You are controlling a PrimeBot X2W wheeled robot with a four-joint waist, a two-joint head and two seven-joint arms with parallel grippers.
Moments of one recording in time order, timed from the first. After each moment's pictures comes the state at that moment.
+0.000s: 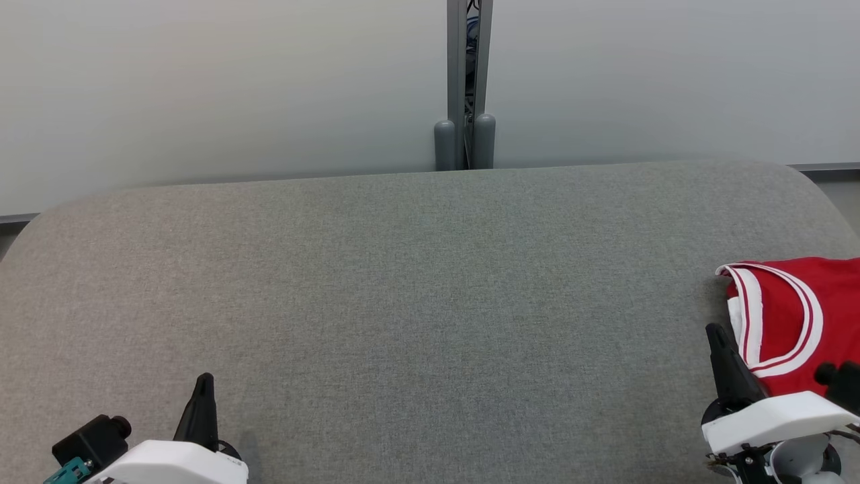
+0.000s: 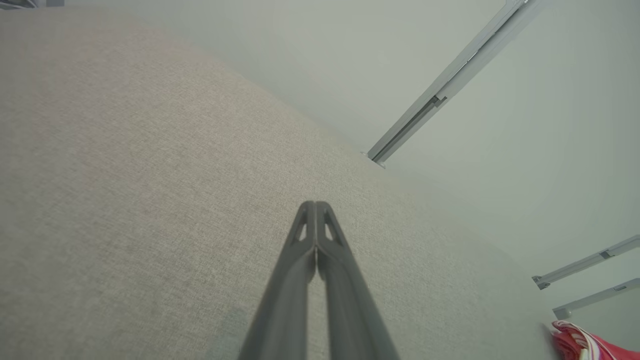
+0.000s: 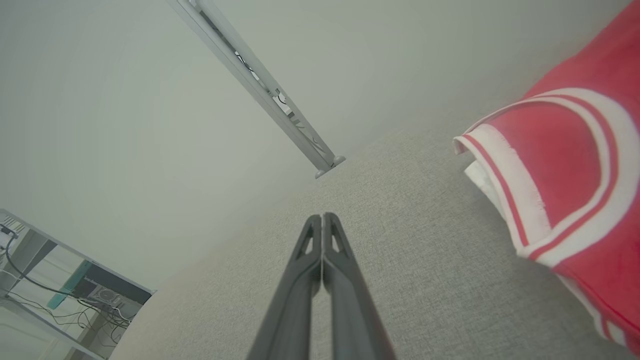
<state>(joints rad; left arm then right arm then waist) 0.03 0.23 -0.22 0.18 -0.96 0.17 -0.14 -0.08 -0.03 -0.05 0.26 0.71 0.13 0.00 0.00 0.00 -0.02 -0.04</state>
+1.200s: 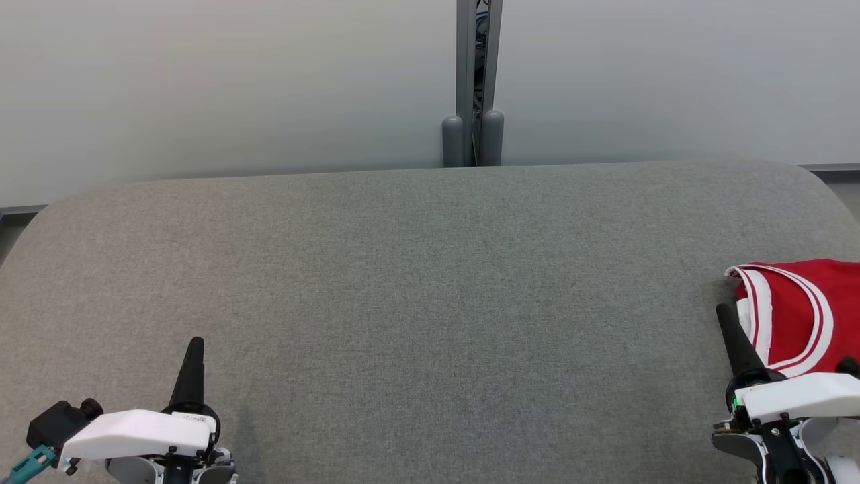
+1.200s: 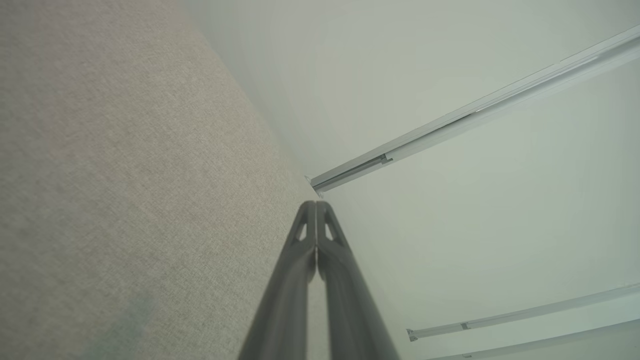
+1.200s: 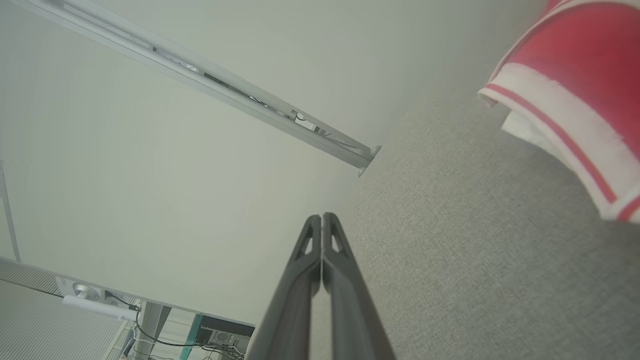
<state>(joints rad) -0.05 0.15 -0.07 0.22 -1.27 0.03 -0.05 -0.14 -0.04 -0.09 0.30 1.13 0.13 0.08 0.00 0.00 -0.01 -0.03</state>
